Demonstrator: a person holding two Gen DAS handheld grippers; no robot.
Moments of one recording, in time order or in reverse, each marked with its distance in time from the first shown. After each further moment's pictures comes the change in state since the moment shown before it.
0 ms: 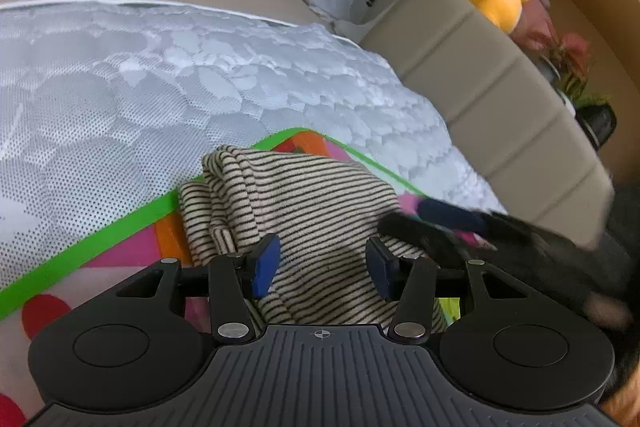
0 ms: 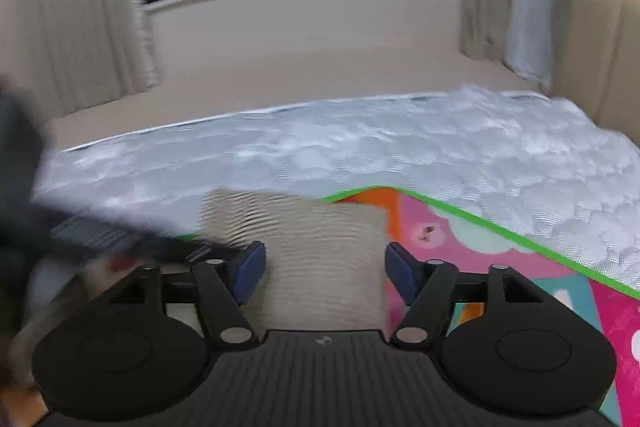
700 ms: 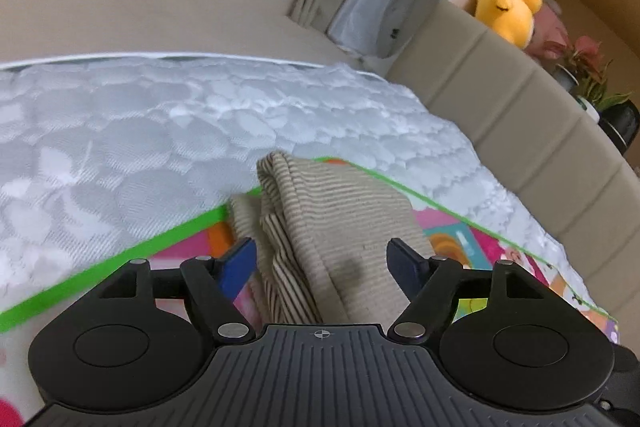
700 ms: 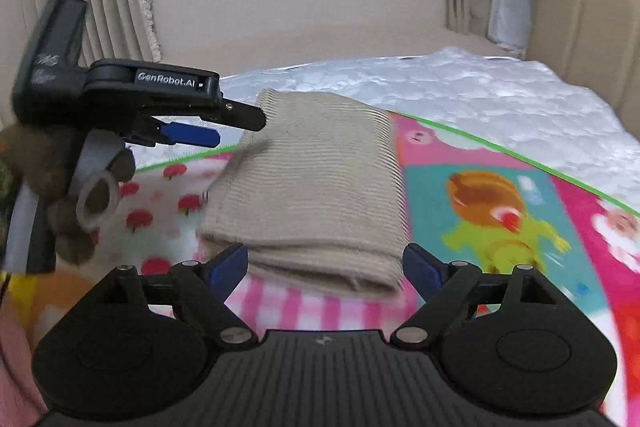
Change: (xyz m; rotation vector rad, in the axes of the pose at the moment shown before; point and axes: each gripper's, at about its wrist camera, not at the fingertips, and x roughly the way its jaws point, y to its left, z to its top) left arm -0.049 -0.025 -0.021 0.049 -0.090 0.150; right arm -0.094 0.029 -0.070 0.040 0.063 -0.081
